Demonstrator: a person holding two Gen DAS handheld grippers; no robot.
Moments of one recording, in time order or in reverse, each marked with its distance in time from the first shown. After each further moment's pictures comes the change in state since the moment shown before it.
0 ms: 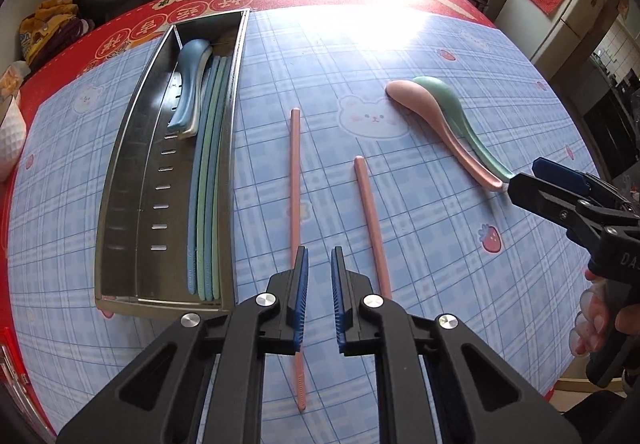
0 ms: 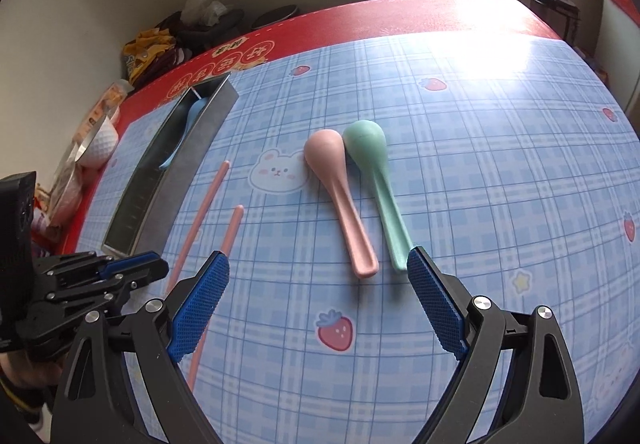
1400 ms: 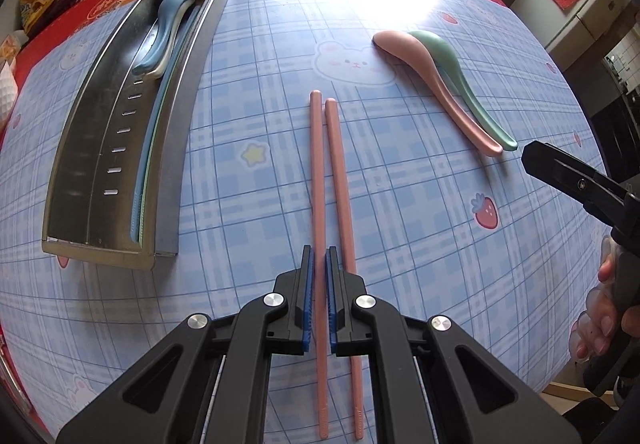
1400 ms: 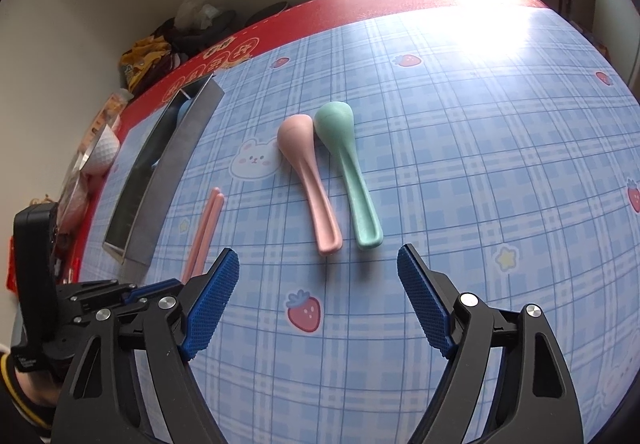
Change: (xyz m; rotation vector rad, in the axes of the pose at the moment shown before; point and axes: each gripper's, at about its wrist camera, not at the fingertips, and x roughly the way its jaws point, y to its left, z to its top) left arm 0.022 -0.031 -0.021 -0.066 0.088 -0.013; right arm -0.005 -0.030 -0.015 0.057 0.018 0.037
